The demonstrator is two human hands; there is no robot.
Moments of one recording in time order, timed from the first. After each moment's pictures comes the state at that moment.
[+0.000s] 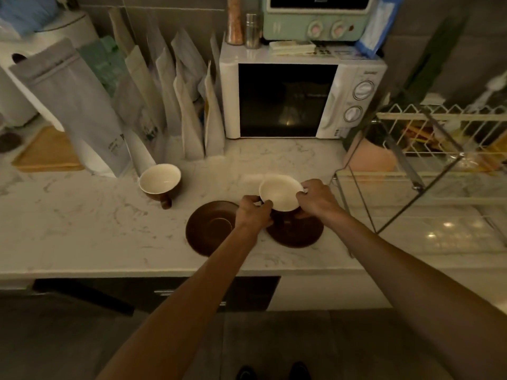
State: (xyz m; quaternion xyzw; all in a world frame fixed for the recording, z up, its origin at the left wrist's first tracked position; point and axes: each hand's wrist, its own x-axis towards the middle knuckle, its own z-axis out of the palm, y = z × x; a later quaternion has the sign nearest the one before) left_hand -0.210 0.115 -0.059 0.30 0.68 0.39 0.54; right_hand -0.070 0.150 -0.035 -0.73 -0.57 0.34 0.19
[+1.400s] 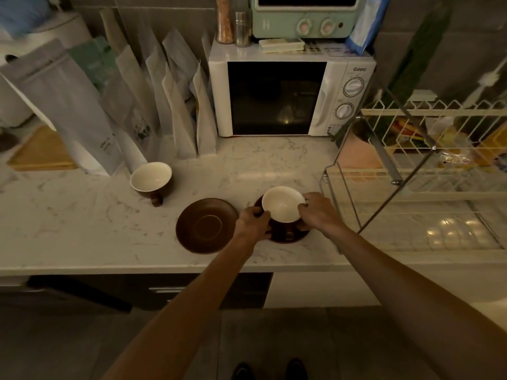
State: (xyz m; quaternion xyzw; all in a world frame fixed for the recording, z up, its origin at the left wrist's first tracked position) left_hand -0.187 0.102 -0.092 0.31 0.67 0.36 0.57; right_hand -0.033 0.137 -0.064 -0.72 -0.60 0.32 0.13
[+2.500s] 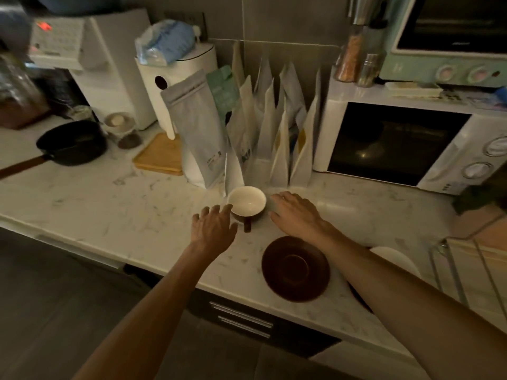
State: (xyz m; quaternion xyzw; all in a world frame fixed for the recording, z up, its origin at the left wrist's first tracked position) left_hand -0.454 0.092 -0.052 0.57 0.82 0.03 0.04; right_hand -0.279 0.197 -0.034 -0.43 -0.90 0.09 0.00
